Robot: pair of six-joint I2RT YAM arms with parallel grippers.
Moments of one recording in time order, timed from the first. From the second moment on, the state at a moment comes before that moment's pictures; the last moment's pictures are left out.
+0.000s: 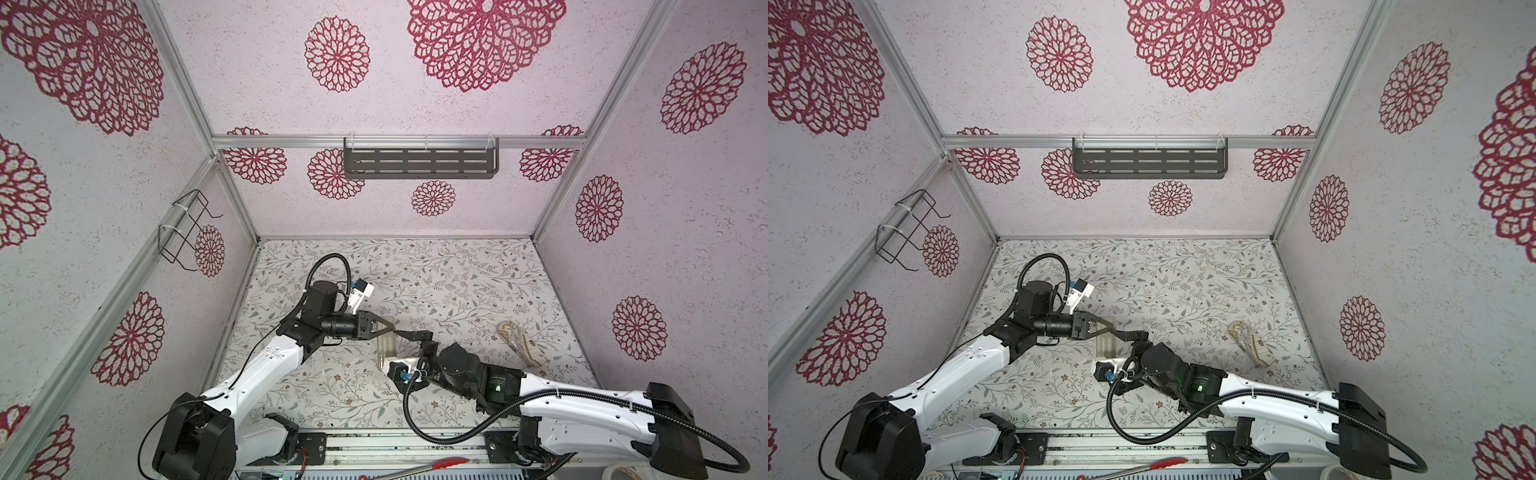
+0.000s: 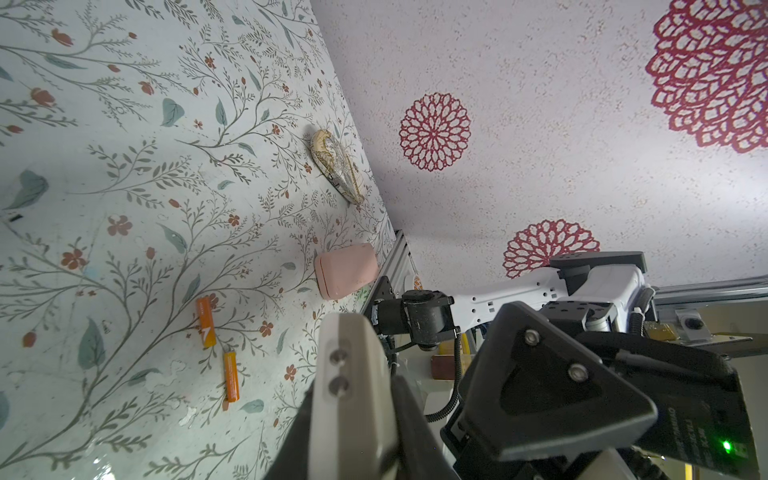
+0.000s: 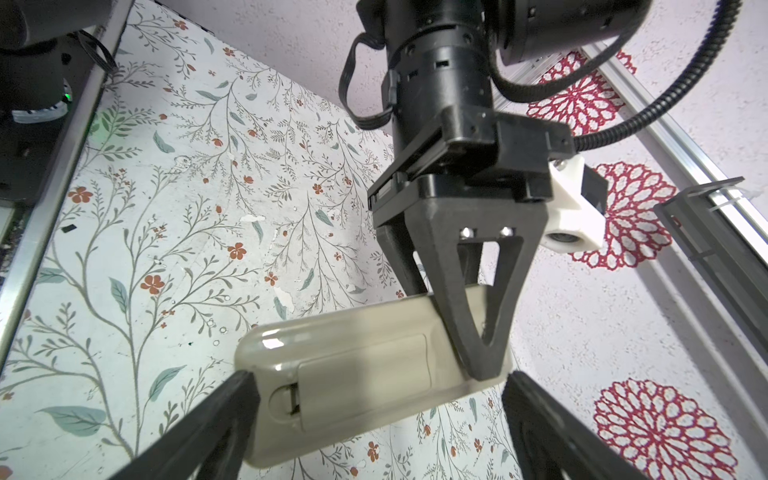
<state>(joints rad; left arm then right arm) -0.44 1.22 0.76 -0.11 0.93 -0.66 1.25 1.07 0.68 0.08 0.22 -0.65</state>
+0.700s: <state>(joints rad) -0.44 1.22 0.76 -0.11 0.94 -0.66 1.25 1.06 0.68 0.08 0.26 -0.66</state>
